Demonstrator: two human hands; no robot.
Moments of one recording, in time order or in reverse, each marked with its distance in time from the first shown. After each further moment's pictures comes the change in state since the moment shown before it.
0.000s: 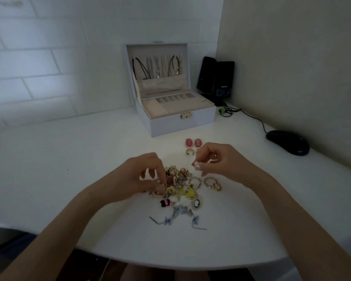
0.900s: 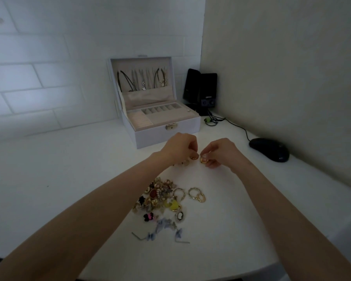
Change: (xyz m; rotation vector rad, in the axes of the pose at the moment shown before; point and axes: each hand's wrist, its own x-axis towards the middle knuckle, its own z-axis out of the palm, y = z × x) left_hand 0.177 0.007 0.050 0.310 0.072 -0.089; right_hand 0.043 0.030 -0.049 -0.041 0.306 0.402
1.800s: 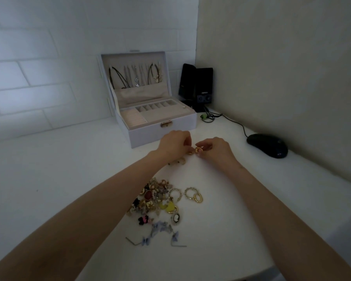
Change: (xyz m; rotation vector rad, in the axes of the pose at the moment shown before) left_hand 0.019 -0.016 0.014 0.105 0.046 -0.054; right_hand 0.022 0.023 0.014 -0.294 0.182 -0.228
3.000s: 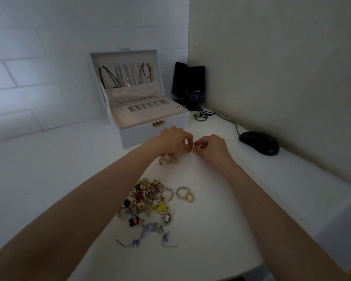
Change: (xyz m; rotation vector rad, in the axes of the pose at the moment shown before) left_hand 0.014 0.018 -0.014 0.207 -0.239 0.105; right_hand -0.002 0.003 -0.007 -0.070 0.048 -0.001
